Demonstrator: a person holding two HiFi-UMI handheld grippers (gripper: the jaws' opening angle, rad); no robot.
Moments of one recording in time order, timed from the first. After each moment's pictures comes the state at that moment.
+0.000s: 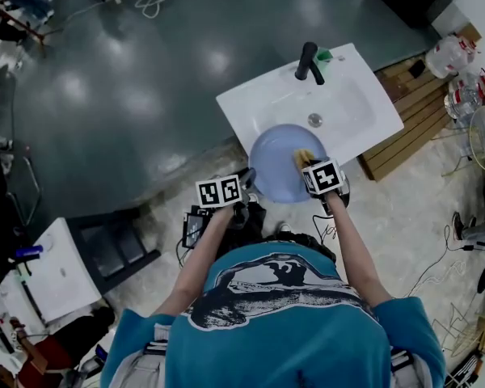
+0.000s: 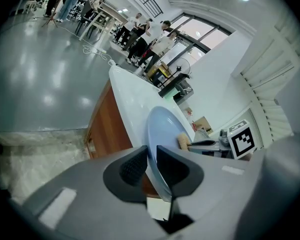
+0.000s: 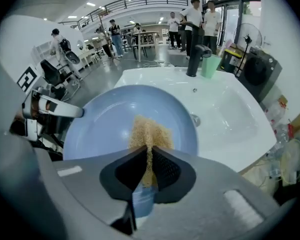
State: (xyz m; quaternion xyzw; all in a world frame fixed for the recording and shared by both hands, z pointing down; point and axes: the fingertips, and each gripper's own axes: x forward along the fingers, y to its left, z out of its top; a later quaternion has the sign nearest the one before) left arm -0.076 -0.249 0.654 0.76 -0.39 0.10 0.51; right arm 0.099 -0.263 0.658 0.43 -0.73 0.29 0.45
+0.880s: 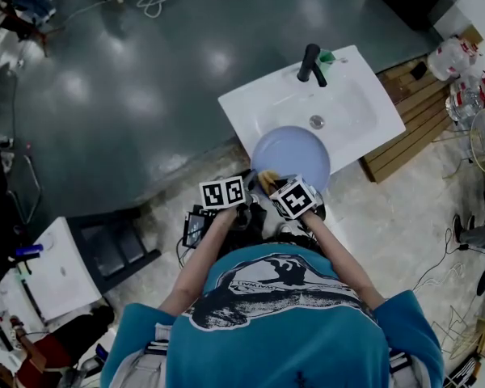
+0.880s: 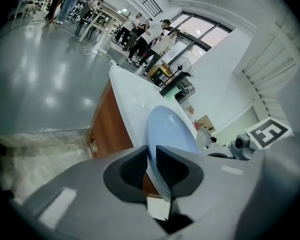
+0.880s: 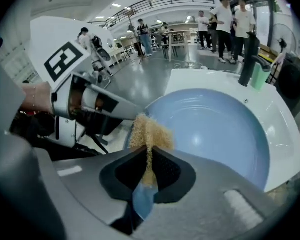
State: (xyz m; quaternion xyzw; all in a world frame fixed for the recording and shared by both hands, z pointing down) left arm -0.074 -0.248 0.654 0.76 -0.40 0.12 0.50; right arm -0.023 -0.201 0.651 0.28 -0.80 0.28 0.45
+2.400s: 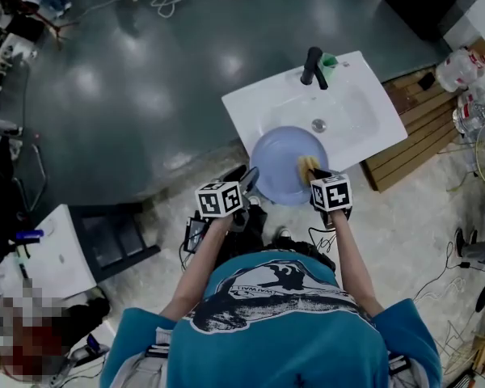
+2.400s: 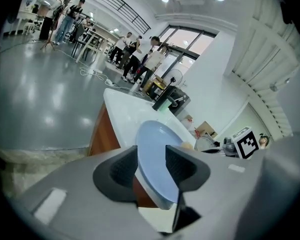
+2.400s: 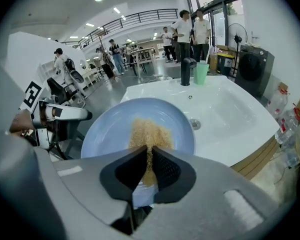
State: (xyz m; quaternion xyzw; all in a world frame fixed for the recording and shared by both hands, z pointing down) left arm -0.080 -0.250 0.610 0.79 -0.45 0.08 0.41; right arm 0.104 -0.247 0.633 0.44 -0.77 0.31 0.35
